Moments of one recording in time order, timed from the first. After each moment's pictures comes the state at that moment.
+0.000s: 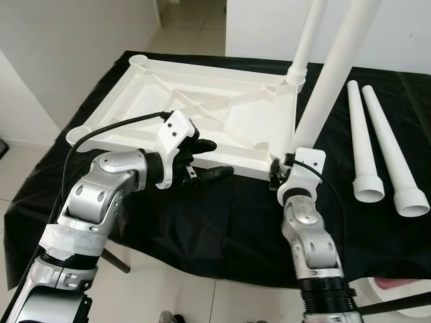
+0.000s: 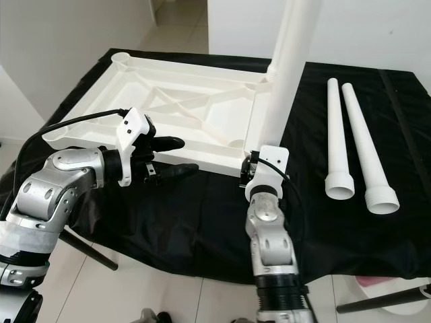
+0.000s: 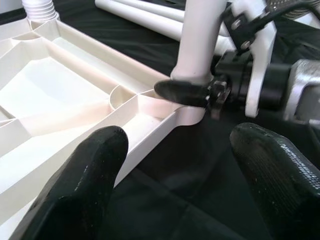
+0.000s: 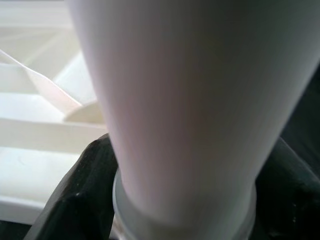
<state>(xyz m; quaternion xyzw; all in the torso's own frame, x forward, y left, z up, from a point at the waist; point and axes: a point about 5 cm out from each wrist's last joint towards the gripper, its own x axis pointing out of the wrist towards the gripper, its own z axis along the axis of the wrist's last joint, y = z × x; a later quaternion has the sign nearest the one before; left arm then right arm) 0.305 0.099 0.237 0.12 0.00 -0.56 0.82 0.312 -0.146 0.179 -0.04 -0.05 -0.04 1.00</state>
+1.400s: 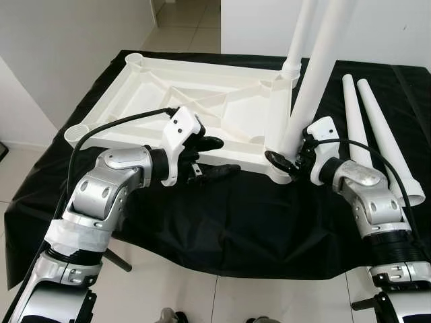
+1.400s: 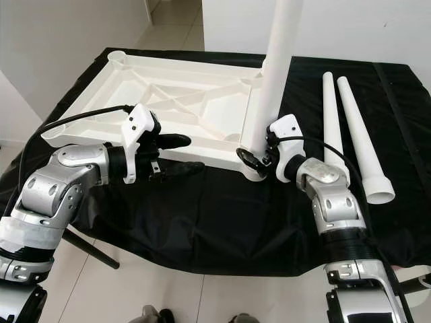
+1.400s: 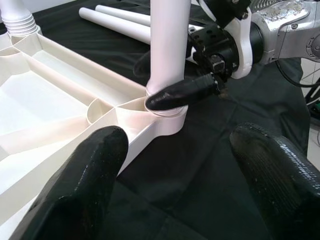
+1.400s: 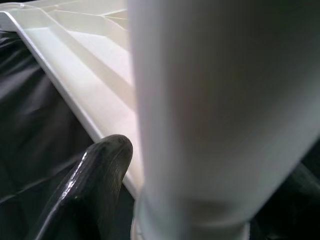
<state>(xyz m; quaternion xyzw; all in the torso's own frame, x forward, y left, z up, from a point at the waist) 0.306 0.091 0.243 0.11 -0.02 -0.57 0.81 0.342 -0.186 0.209 -0.17 0.00 0.33 0.93</state>
